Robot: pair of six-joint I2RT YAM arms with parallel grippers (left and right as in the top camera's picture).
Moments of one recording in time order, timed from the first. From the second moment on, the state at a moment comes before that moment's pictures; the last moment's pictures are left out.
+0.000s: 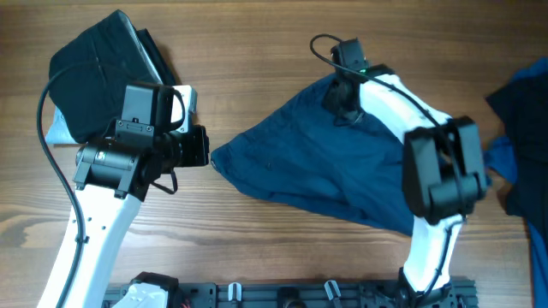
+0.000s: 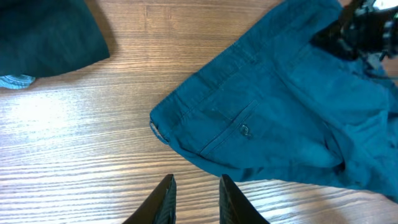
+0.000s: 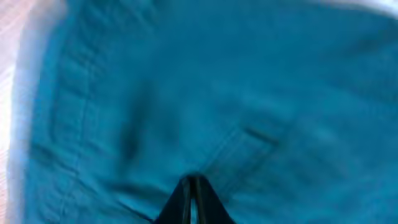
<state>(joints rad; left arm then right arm) -0.23 1.21 1.21 -1.05 0.16 -0.25 0.28 2.12 1.46 -0.59 0.03 0.82</state>
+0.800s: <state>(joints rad) -0.23 1.20 1.21 -1.04 0.16 -0.24 0.21 2.10 1.46 0.11 -0.59 0.64</state>
